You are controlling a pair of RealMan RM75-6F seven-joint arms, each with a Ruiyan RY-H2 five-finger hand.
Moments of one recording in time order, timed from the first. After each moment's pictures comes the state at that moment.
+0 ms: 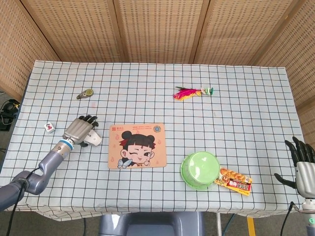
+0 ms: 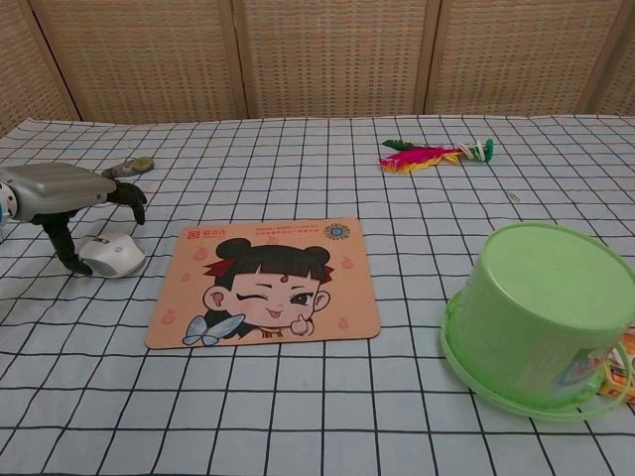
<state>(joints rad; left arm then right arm) -0.74 -1.51 -0.10 -1.05 1.34 0.66 0.16 0.06 -1.19 0.10 -1.40 -1.46 1.50 0.17</state>
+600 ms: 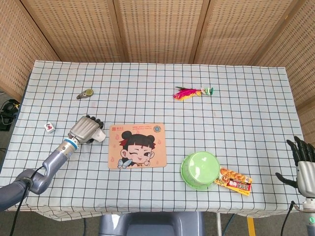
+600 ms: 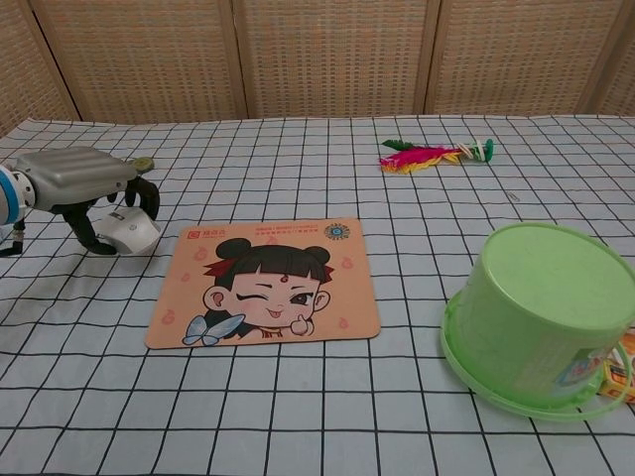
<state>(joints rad) -0.77 -1.53 -0.06 -1.00 1.48 0.80 0.07 0.06 -1.20 0.11 -1.38 -1.45 1.50 0.17</state>
